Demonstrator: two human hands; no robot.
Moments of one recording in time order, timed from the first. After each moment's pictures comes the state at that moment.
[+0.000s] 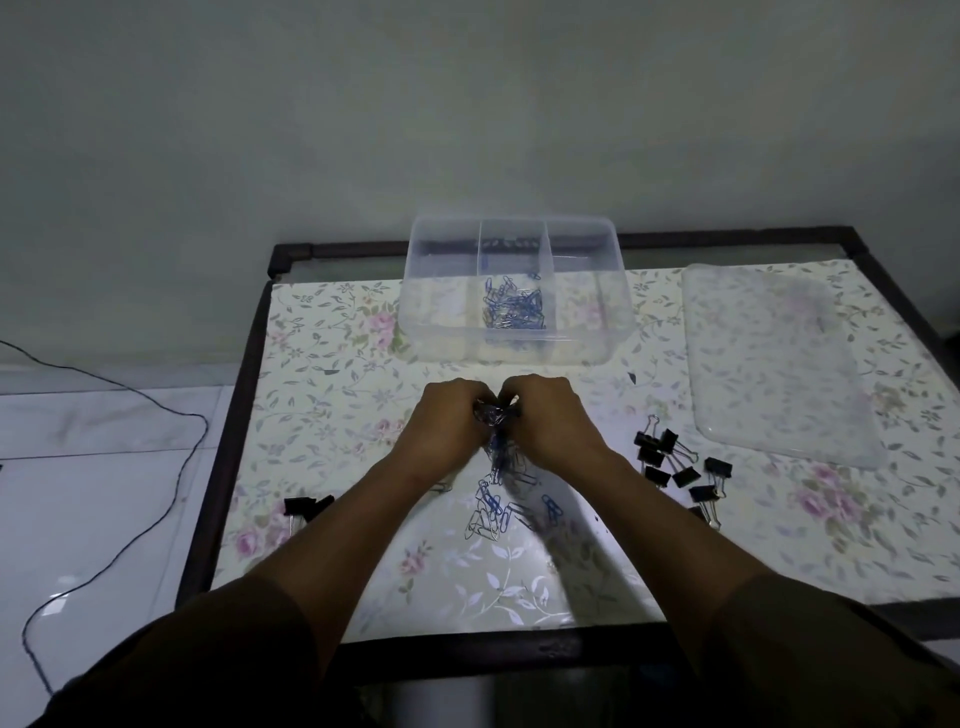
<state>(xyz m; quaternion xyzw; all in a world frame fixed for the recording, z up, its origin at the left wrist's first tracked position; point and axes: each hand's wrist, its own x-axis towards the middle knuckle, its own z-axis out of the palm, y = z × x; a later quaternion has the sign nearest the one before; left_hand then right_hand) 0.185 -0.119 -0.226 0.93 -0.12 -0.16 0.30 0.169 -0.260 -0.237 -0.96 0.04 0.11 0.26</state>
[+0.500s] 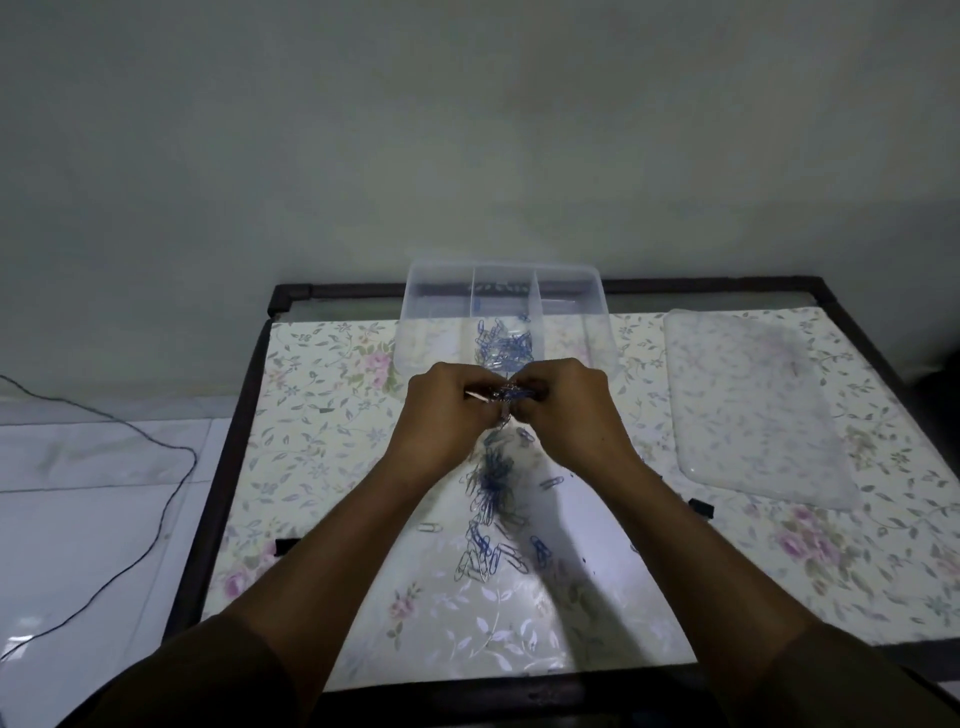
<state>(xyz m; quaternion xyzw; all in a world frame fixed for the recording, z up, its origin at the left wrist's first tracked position) 0.195 -0.127 -0.170 0.87 -0.09 -0.08 0.47 0.171 -0.279 -0.165 -0.93 0.06 -0.01 0.35</state>
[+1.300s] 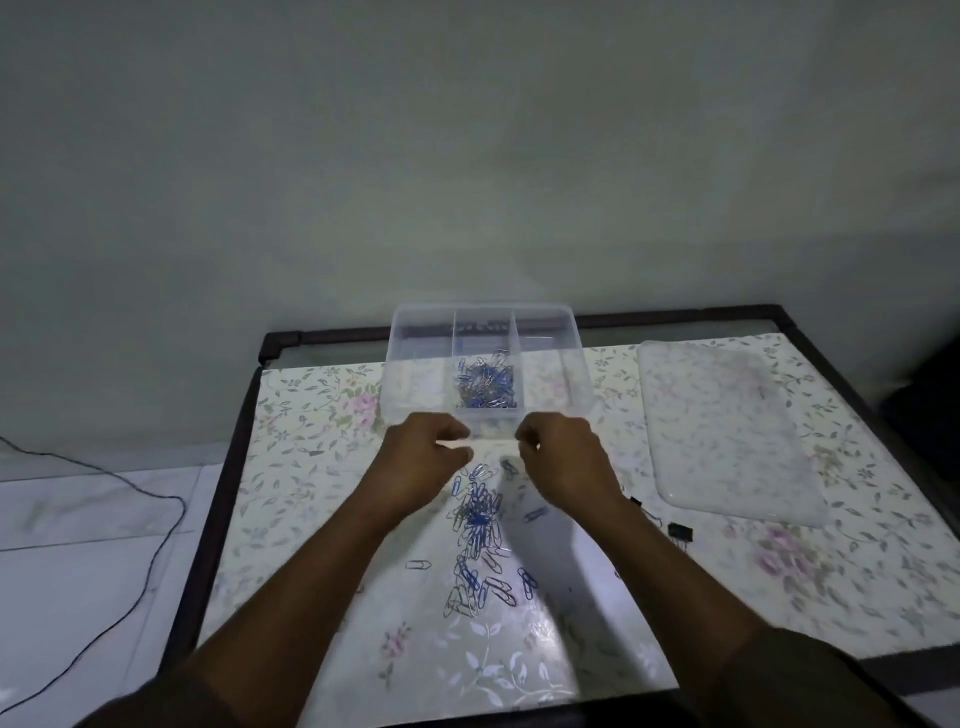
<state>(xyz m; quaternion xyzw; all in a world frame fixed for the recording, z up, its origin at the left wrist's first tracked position) 0.203 -0.115 -0.176 0.89 -0.07 -0.16 0.43 0.171 -0.303 -0.196 -0.96 0.11 0.03 0.26</state>
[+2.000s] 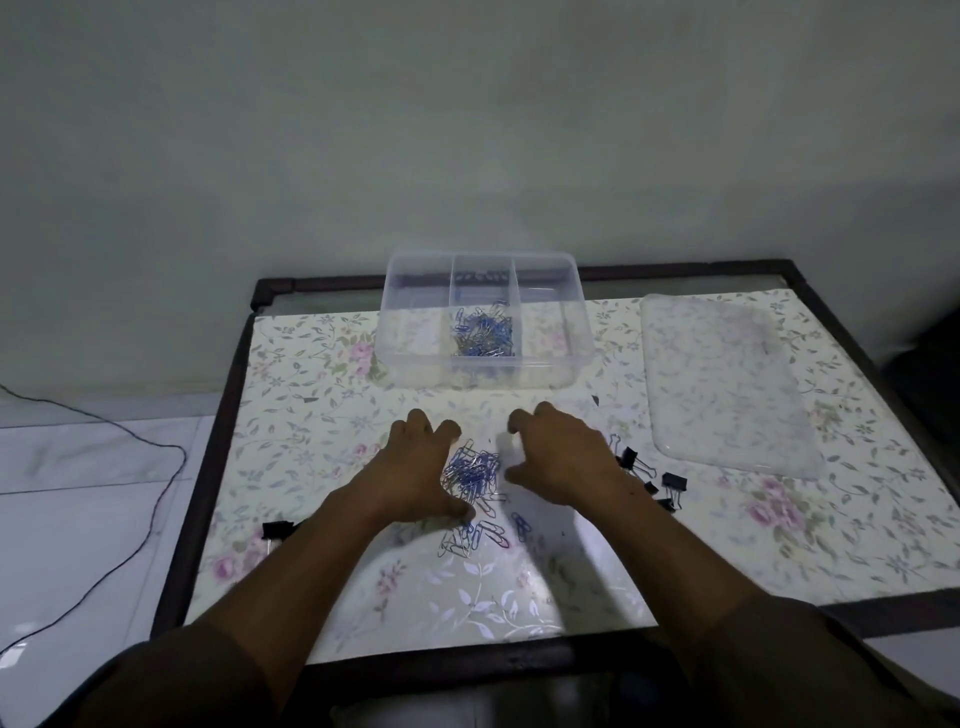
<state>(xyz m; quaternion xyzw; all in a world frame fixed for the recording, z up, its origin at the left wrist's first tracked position) 0.170 -0.103 -0.229 0.94 -0.22 -0.25 0.12 0.137 -0.298 -0.204 -0.97 0.00 0.20 0.10</state>
